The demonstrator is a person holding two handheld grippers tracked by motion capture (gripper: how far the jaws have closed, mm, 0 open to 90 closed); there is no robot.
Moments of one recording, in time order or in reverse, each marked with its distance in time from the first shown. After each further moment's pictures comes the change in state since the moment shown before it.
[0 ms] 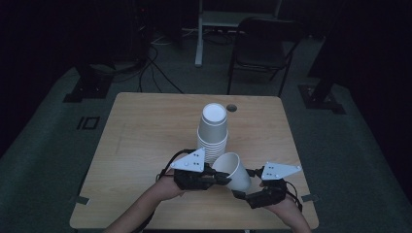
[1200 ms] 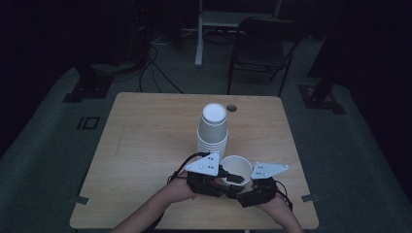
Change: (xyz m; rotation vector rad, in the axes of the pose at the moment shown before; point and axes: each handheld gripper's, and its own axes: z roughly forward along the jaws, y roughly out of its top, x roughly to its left) left arm -0.005 0.009 0.023 -0.015 -0.059 -0.004; right arm -0.003 -0.005 0.024 0.021 0.022 0.030
